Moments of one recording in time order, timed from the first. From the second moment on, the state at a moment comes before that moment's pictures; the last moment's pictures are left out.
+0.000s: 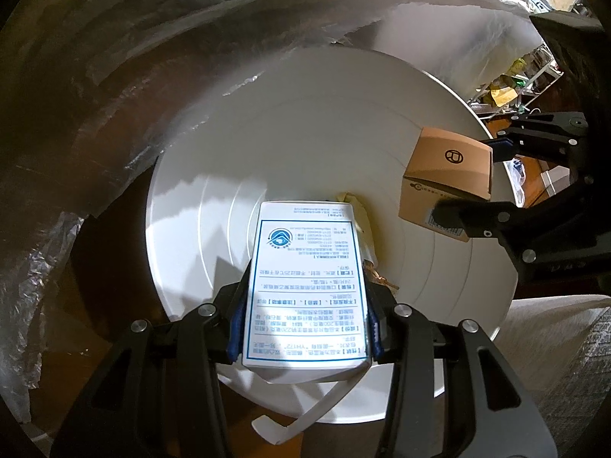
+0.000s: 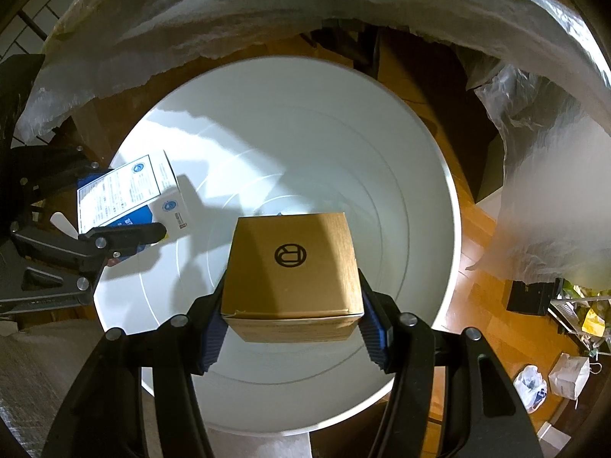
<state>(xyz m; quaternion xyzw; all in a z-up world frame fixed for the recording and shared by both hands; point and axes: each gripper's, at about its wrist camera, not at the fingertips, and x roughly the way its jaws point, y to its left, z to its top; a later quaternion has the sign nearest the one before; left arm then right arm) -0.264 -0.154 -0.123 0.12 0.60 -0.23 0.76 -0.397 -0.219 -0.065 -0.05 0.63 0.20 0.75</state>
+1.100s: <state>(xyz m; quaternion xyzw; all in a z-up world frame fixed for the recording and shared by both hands) -0.200 -0.089 0.043 0.02 0.39 -0.15 0.91 -0.262 -0.243 0.133 -0.04 0.40 0.16 0.90</state>
